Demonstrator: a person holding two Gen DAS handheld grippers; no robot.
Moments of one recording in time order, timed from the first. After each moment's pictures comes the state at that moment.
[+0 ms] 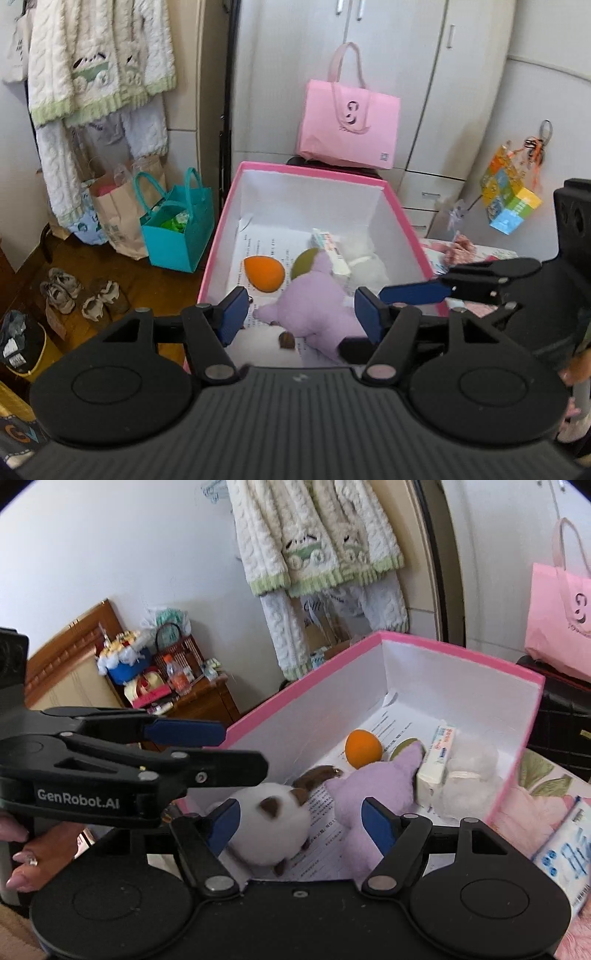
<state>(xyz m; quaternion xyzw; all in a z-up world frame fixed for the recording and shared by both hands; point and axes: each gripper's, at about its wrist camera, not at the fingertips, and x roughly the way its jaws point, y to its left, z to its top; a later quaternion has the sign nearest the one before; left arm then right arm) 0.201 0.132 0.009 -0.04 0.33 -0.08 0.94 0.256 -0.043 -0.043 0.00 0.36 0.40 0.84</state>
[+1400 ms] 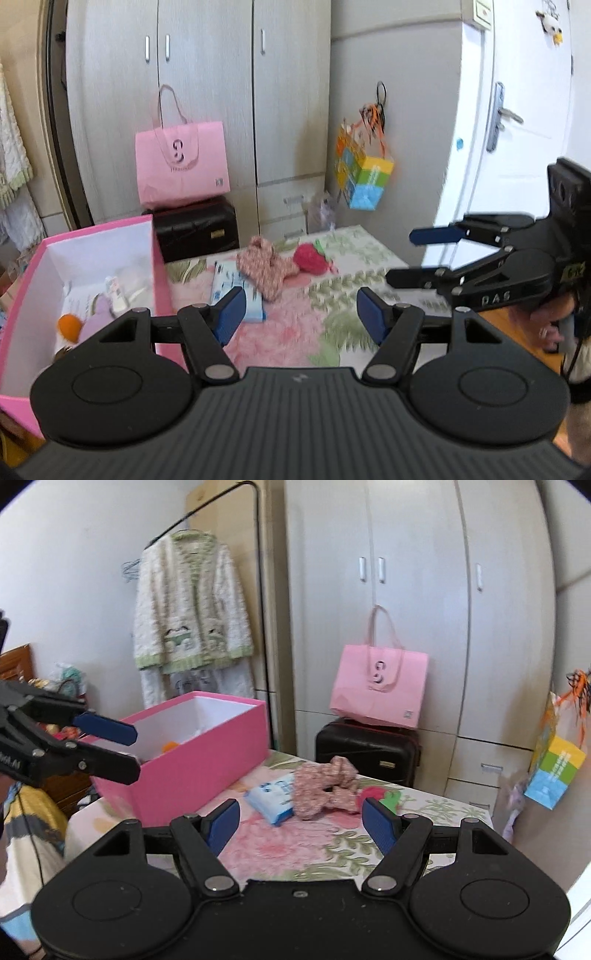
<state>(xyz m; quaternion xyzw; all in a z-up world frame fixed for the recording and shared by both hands) 0.129 -0.064 0.013 0.05 0.25 -0.27 0.93 0.123 -0.292 -0.037 -0.02 0.21 0.20 0.96</state>
